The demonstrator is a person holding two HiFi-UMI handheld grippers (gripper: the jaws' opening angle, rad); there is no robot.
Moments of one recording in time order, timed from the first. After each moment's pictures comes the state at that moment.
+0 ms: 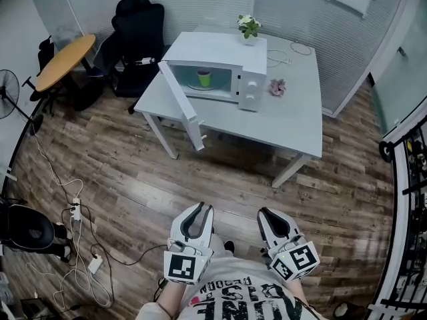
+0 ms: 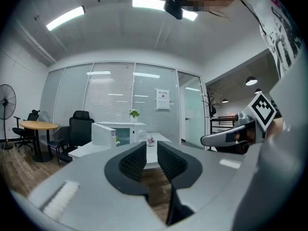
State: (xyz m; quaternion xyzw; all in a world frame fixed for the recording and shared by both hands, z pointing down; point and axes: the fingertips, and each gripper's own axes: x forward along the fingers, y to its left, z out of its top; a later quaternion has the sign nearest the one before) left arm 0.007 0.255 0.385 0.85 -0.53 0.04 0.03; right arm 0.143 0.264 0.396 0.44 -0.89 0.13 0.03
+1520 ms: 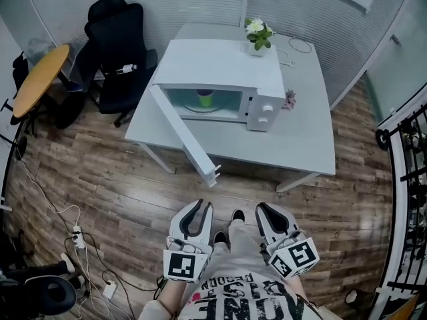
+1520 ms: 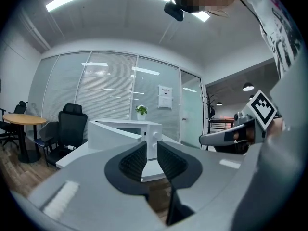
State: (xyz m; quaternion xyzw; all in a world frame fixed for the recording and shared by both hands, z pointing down) left arm -0.075 0.070 0.395 0.87 -0.49 0.04 0.04; right arm 0.058 0.090 0.396 0.49 -0.86 0.14 0.04
